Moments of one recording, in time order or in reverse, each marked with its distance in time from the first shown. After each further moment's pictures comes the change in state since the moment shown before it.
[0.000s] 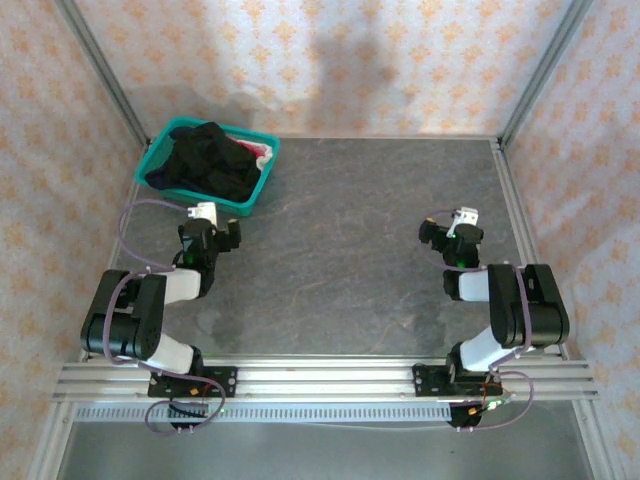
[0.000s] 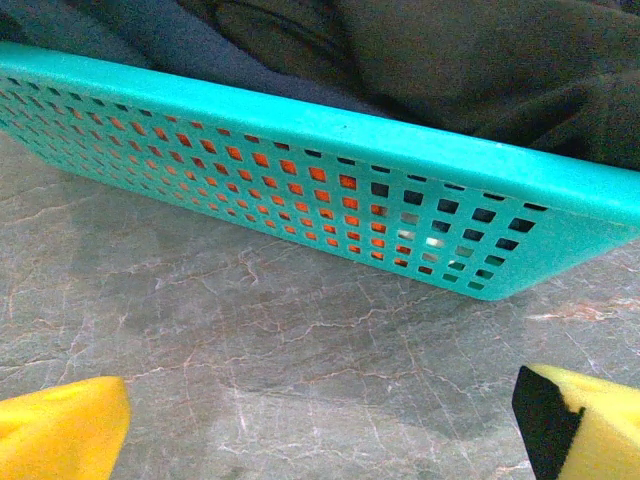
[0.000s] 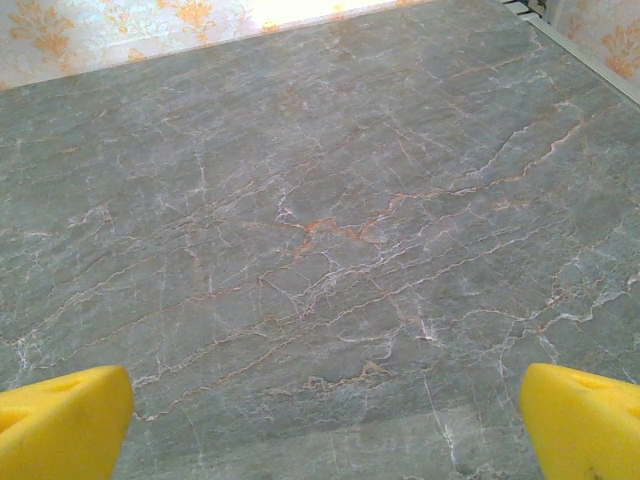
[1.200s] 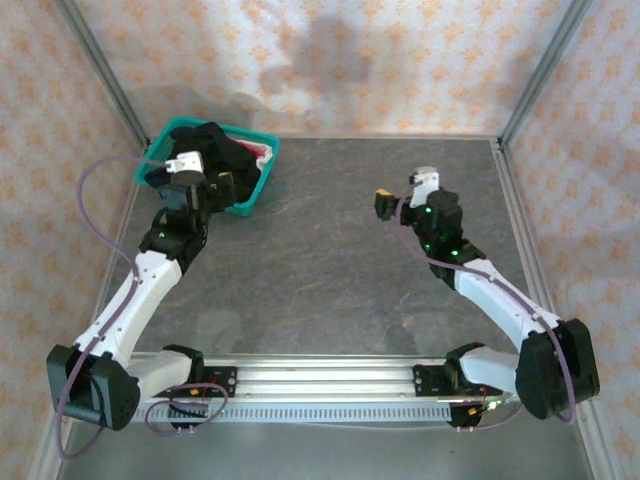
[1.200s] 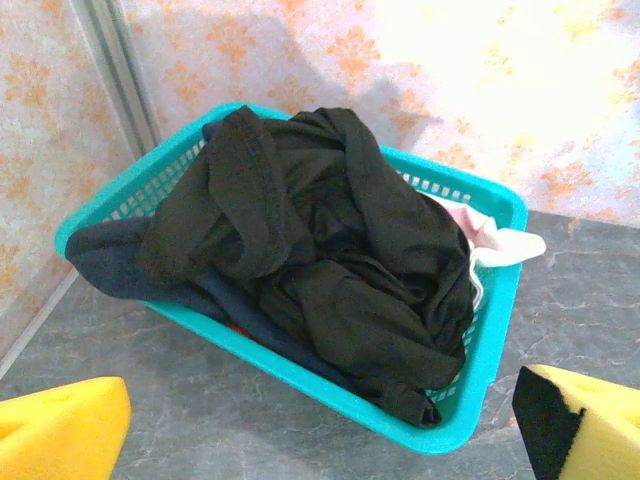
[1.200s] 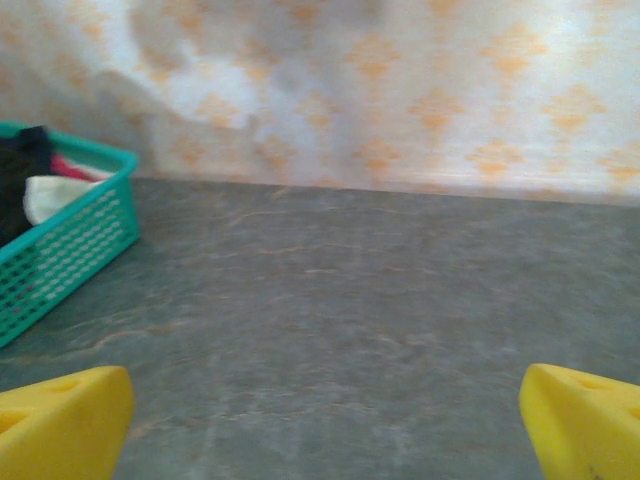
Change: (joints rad) left arm -0.133 -0.331 0.546 -0.858 -0.199 -0.164; right arm 0.397 -0.340 0.369 -0.582 -0.023 -0.048
